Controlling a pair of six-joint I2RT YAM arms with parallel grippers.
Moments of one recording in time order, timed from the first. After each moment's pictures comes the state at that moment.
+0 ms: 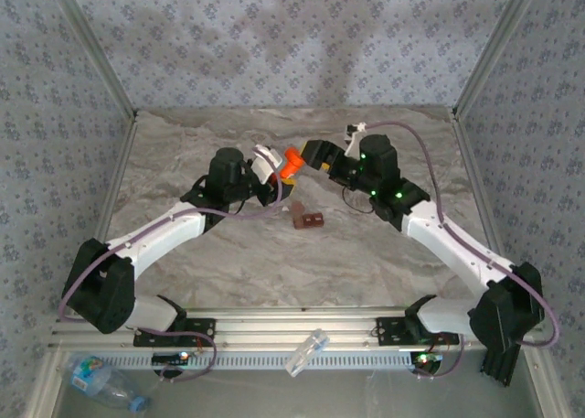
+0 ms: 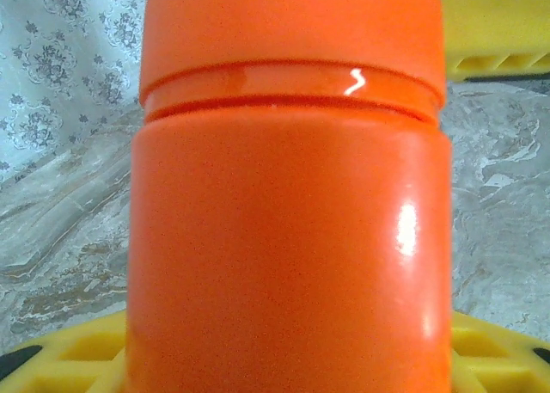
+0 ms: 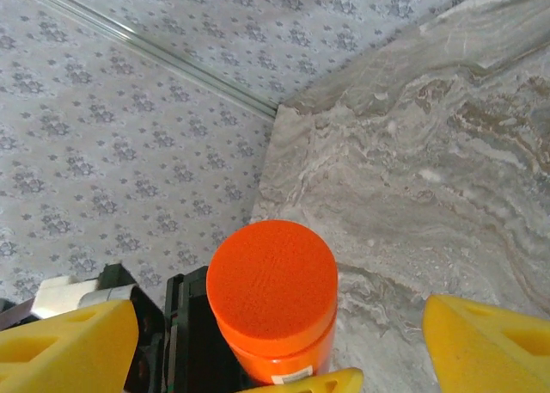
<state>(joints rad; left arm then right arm) -0.60 1.39 0.91 0.11 0.35 0.17 0.57 1.27 1.05 -0.06 -0.25 0.91</state>
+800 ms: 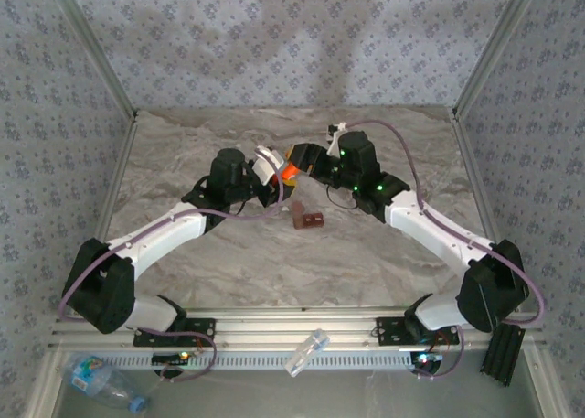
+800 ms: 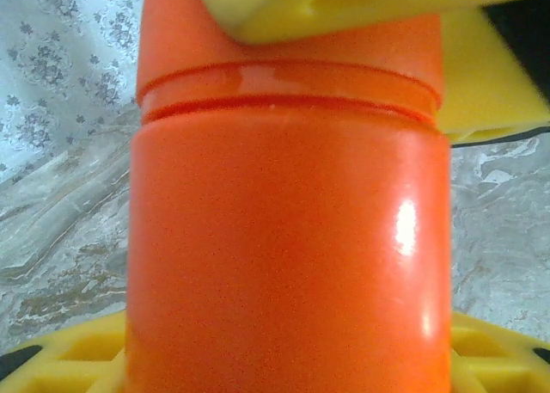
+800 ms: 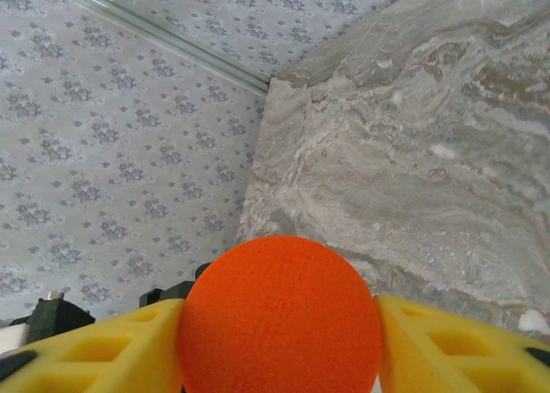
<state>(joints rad) -0.60 1.39 0.91 0.10 0.35 0.17 0.62 1.39 1.11 -0.04 -0.23 0.93</state>
